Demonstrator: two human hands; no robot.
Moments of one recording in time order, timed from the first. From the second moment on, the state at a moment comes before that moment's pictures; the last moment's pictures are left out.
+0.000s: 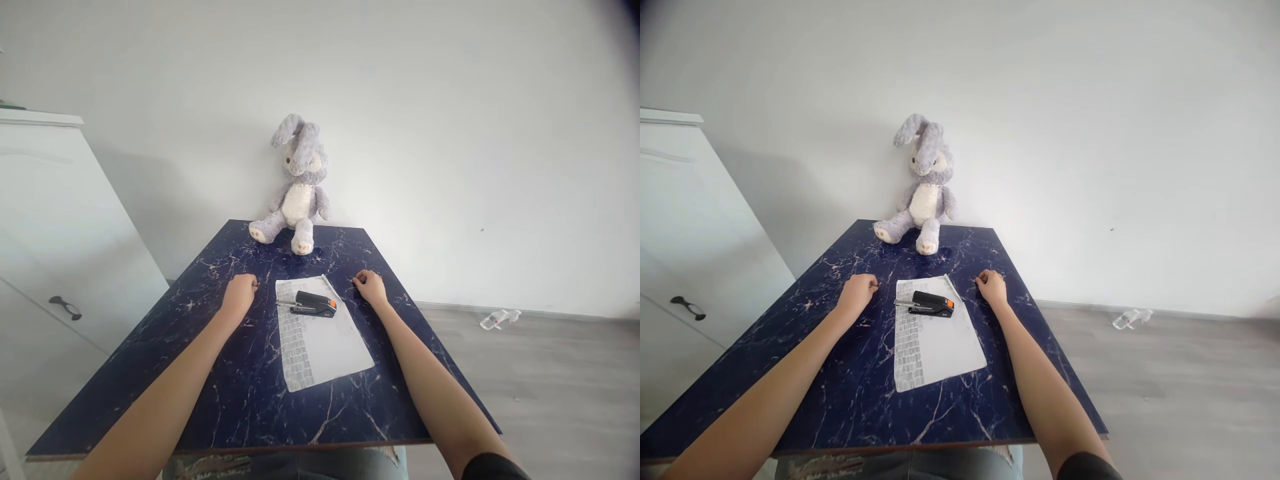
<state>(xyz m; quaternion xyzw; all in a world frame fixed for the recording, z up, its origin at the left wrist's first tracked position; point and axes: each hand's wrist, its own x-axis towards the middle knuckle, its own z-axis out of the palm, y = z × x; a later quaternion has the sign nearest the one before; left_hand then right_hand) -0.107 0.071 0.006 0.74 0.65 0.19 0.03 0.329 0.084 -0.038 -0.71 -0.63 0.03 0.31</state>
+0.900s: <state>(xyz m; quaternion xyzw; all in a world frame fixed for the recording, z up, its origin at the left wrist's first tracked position) -0.076 0.059 0.001 0.79 0.44 0.36 0.24 0.332 0.086 -0.040 -0.71 -0.63 0.04 0.31</state>
